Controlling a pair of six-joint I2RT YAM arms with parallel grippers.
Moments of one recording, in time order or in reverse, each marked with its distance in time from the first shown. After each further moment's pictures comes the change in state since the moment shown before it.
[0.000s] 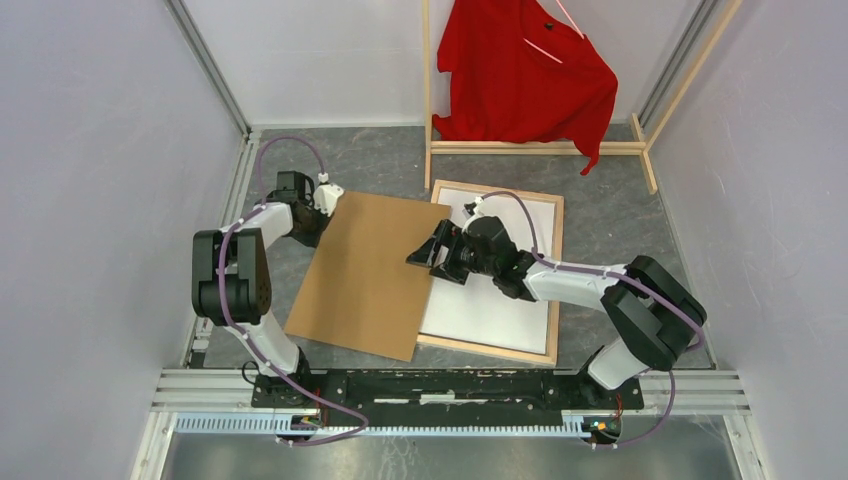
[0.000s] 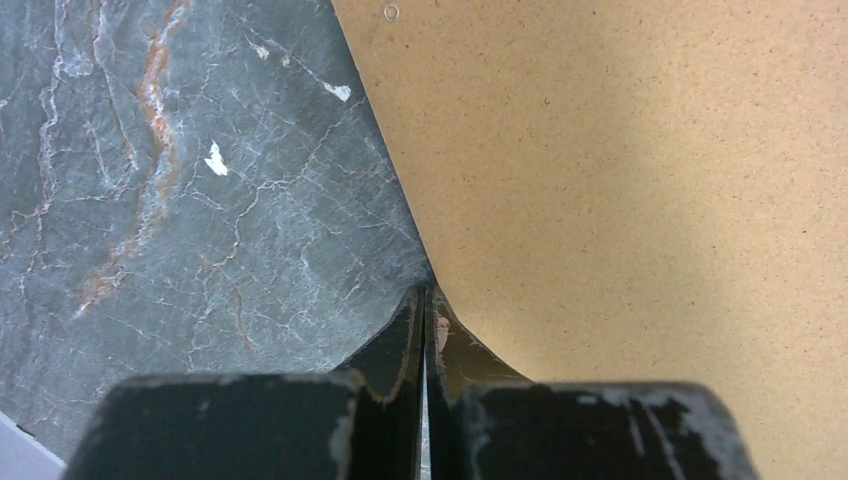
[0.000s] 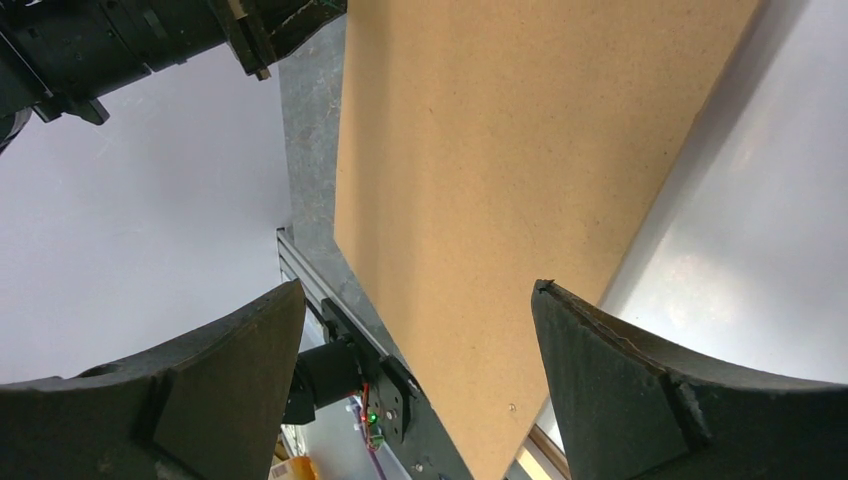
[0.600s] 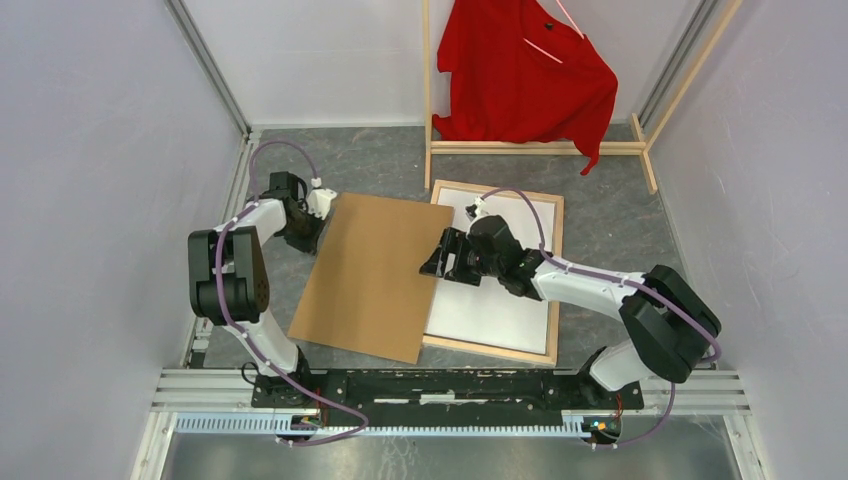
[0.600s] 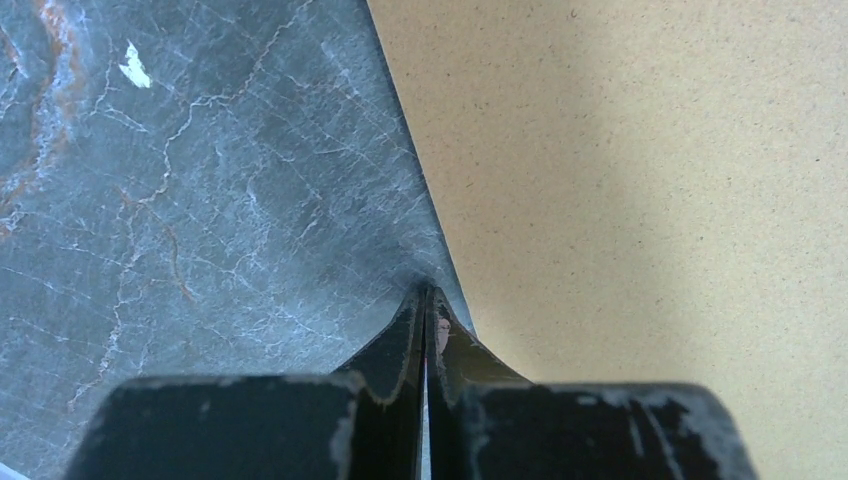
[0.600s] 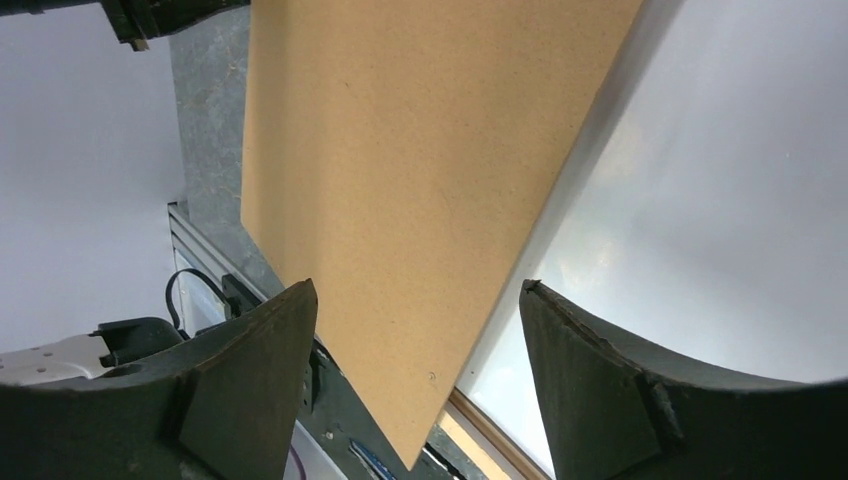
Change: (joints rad) left arm 0.051 0.003 0.040 -0.155 0.040 -0.019; right arm -0.012 -0.078 0.026 -0.239 0.034 -0.194
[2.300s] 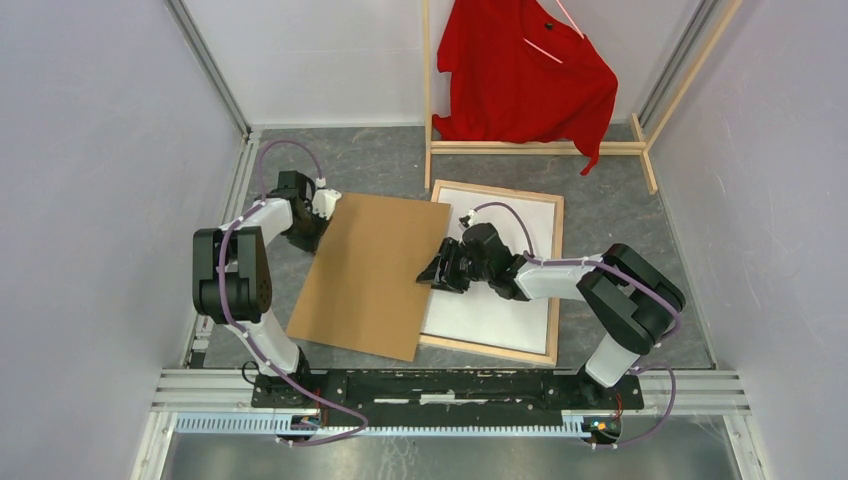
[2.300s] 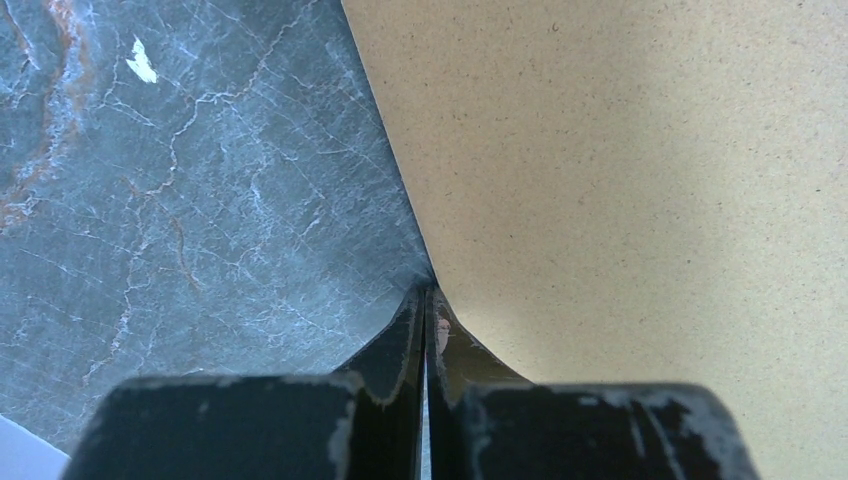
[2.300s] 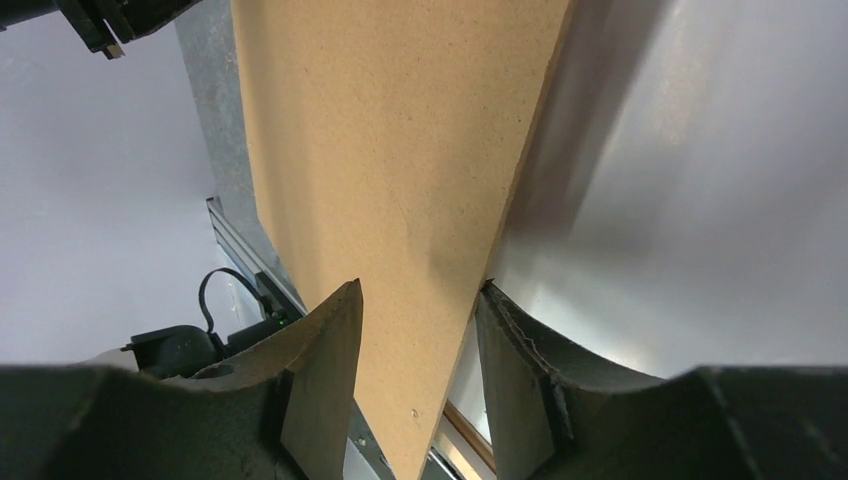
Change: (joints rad) left arm -0.053 0.013 0.002 0.004 -0.079 -0.051; right arm 0.001 0.193 -0.039 0.223 -0.106 0.138
